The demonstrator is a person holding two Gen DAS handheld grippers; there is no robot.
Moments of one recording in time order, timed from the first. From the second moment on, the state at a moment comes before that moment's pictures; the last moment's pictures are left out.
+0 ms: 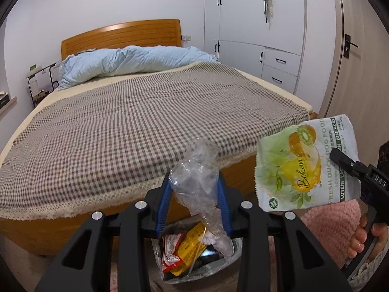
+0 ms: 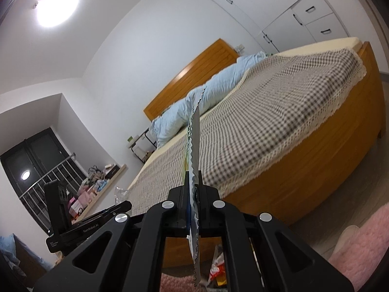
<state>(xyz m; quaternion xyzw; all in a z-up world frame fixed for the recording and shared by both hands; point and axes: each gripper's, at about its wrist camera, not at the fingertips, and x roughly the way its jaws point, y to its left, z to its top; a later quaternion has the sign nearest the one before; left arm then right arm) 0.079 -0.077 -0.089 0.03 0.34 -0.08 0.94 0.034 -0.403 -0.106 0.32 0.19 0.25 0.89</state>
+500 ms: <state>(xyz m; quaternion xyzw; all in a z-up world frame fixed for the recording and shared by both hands) 0.068 -0.058 -0.155 0.00 0.41 -0.08 0.91 0.037 -0.380 -0.151 0.30 0.28 0.25 0.88</state>
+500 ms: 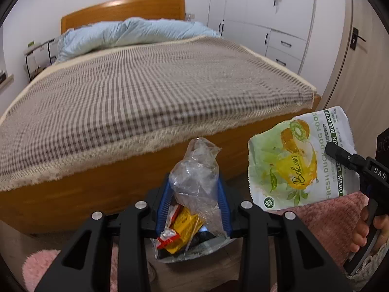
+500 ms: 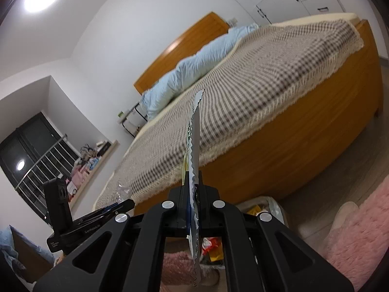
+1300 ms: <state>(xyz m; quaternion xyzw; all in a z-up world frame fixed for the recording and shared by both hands) 0.087 -0.046 -0.233 -0.03 0.49 -0.08 0.87 0.060 -0.332 -0.200 0.25 0.38 0.25 0.86</state>
